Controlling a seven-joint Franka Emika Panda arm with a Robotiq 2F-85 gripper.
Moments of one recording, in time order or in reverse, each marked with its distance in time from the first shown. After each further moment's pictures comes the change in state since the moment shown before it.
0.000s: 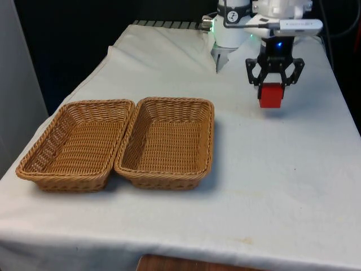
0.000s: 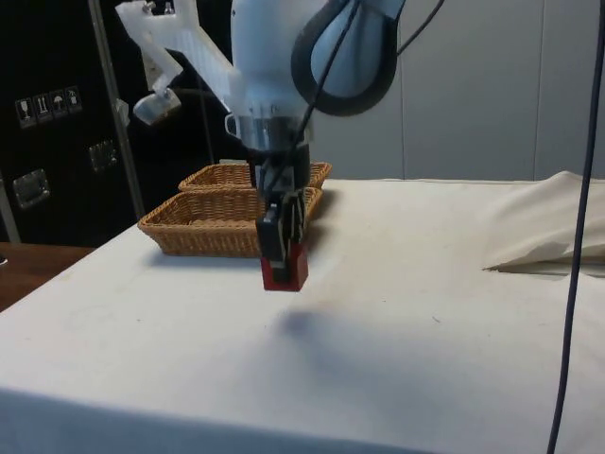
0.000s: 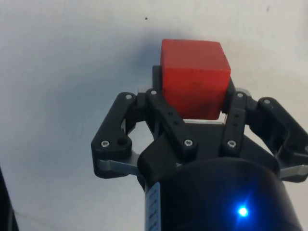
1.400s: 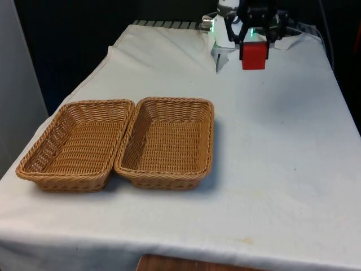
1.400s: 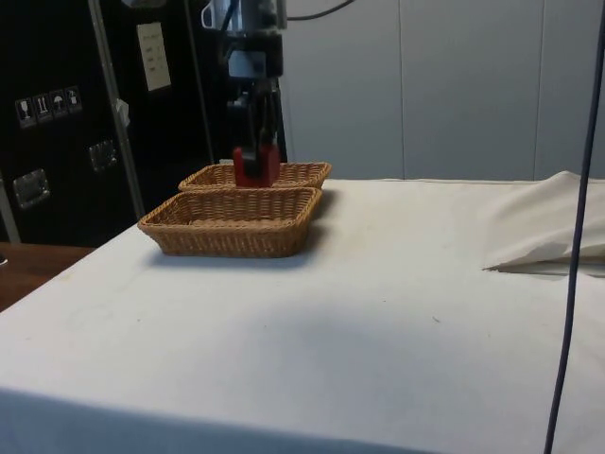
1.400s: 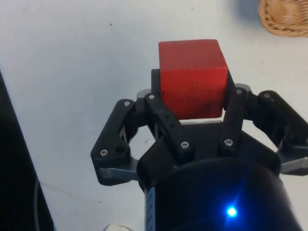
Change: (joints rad) arm -0.021 -0.187 -0.117 0.140 -0.006 -0.299 -0.120
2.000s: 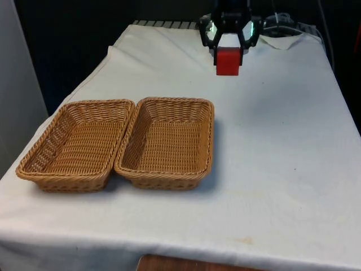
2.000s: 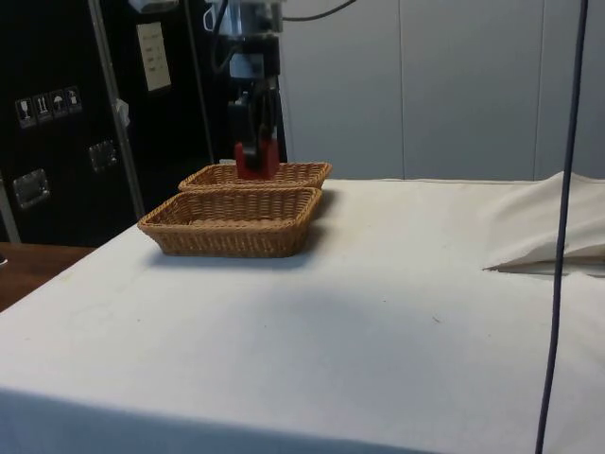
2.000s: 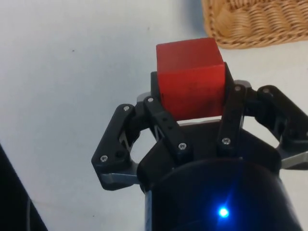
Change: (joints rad) arm -0.010 0.070 -0.086 0.071 0.000 -0.015 -0.085
